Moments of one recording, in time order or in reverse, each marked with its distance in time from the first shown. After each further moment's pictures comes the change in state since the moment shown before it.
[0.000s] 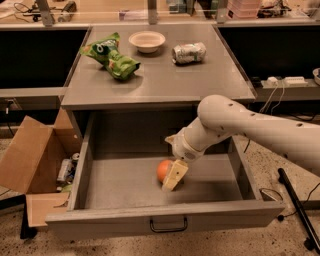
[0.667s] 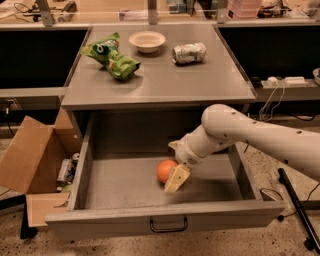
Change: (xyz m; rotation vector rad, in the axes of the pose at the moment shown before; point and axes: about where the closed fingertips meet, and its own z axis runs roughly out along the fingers) arm 0.022 -0.003 0.019 0.000 -0.027 0.045
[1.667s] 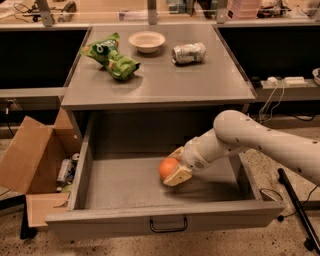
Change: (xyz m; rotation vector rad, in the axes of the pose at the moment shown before) arm 0.007 0.003 -0.005 0.011 -0.095 0.017
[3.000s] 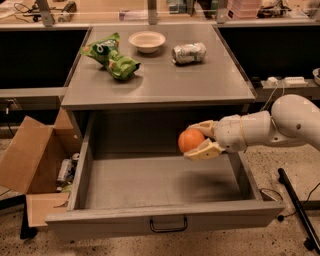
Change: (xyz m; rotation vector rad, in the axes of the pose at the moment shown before) arm -0.032 -0.018 -0.130 0.136 -0.339 -0.098
